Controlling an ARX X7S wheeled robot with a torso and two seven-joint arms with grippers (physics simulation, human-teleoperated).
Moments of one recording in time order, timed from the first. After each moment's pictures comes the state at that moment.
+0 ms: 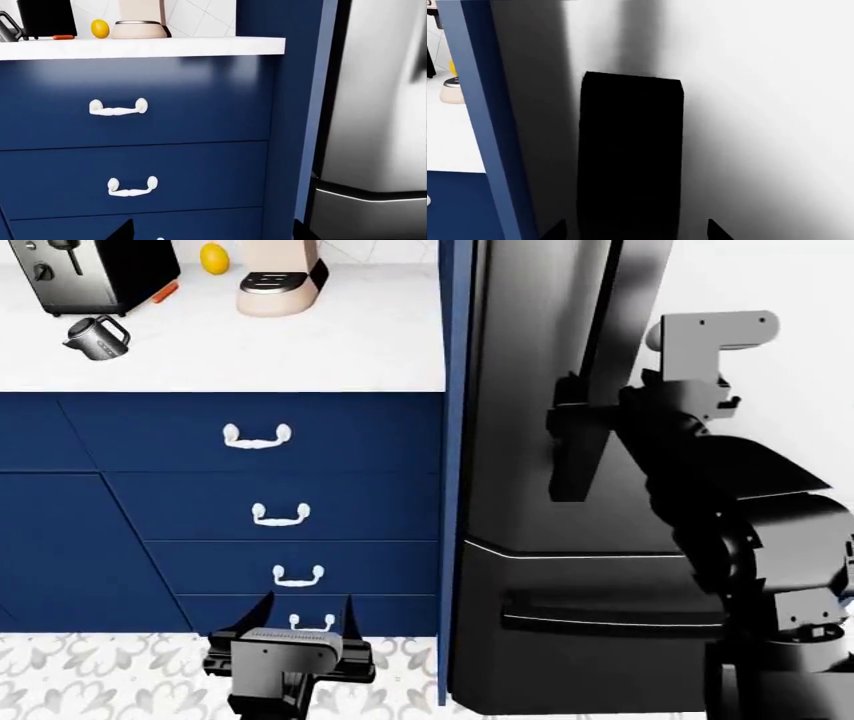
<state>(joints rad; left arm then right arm) -0.06 -0.17 0.25 -0.07 -0.16 0.03 -0.17 0.98 0.31 -0.15 0.10 0.42 0.90 0.10</state>
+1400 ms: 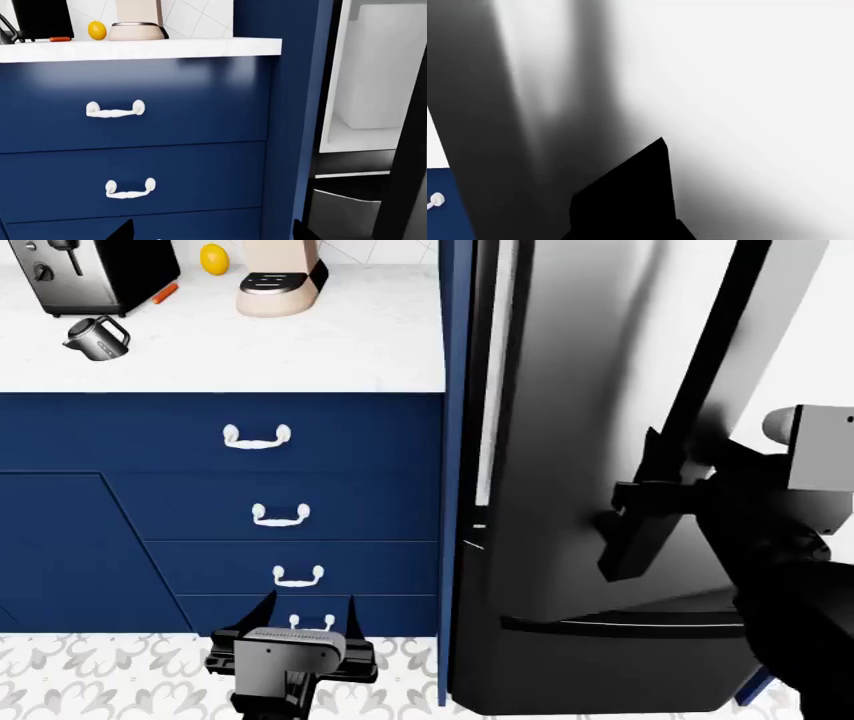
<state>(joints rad) -0.08 -0.19 0.29 -0.08 -0.19 0.04 -0.20 0.59 0.41 0.22 -0.58 0.70 1.19 0.26</state>
